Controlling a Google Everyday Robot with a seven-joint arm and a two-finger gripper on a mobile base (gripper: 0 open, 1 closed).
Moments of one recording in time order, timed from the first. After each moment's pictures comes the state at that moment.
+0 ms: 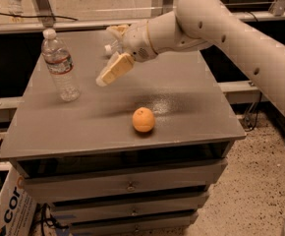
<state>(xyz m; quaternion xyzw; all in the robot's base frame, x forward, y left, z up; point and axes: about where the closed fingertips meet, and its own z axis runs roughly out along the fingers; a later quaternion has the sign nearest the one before) 0.640 0.090 0.919 -0.62 0.57 0.28 0.47</state>
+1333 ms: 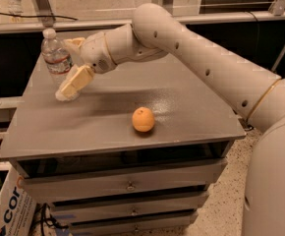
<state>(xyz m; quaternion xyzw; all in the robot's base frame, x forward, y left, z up) 0.600 0.203 0.905 -0.65 0.49 0.37 0.44</state>
